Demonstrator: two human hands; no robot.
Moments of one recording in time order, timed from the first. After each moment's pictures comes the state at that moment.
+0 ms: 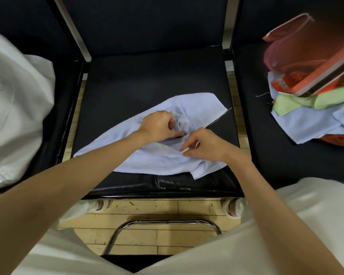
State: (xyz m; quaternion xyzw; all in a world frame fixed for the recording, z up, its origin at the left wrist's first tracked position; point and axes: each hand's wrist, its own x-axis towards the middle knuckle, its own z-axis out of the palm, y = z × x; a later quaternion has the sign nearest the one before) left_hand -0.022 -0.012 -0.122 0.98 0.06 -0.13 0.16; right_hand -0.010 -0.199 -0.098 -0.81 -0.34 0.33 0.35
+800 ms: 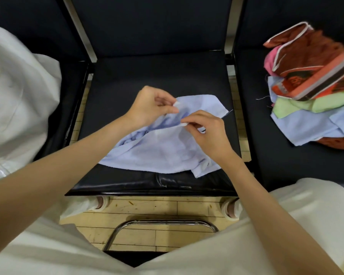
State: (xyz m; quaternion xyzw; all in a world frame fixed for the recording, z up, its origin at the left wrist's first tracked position) left_hand -0.036 -0.003 -0.044 0.86 0.10 -0.01 0.49; right_hand -0.016 -0.188 -0.101 -0.81 -0.34 -0.03 0.47
